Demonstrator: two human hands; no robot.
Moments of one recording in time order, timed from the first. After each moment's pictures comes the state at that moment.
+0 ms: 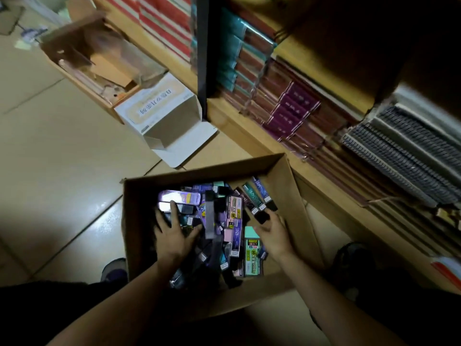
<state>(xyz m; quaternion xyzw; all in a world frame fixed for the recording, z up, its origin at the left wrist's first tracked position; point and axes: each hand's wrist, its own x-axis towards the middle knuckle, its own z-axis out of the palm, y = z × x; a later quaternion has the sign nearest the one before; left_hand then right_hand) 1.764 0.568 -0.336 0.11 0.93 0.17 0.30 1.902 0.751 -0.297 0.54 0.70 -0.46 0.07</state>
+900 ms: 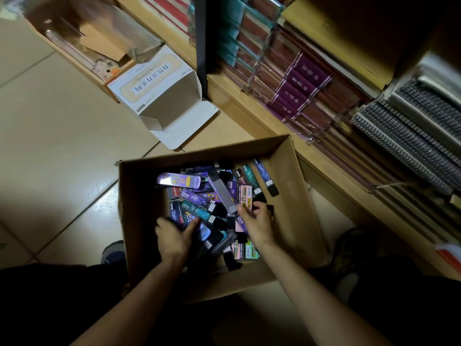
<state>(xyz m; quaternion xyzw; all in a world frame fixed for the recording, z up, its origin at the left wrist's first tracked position) 1.794 0.565 -0.312 -0.11 0.89 0.30 0.31 1.887 0.719 -0.318 0.57 0.64 -0.52 0.03</state>
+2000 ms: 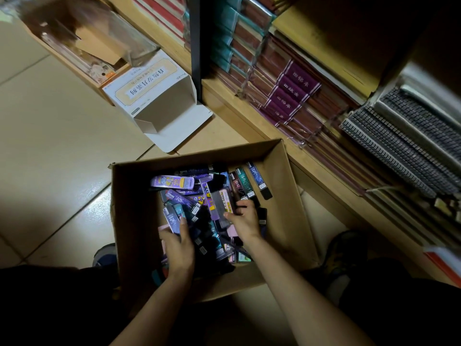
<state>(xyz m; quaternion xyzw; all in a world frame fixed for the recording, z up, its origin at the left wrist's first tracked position) 1.826 0.584 -0.296 -0.16 0.81 0.50 0.26 1.868 0.719 -0.319 0.57 0.58 -0.59 0.02</state>
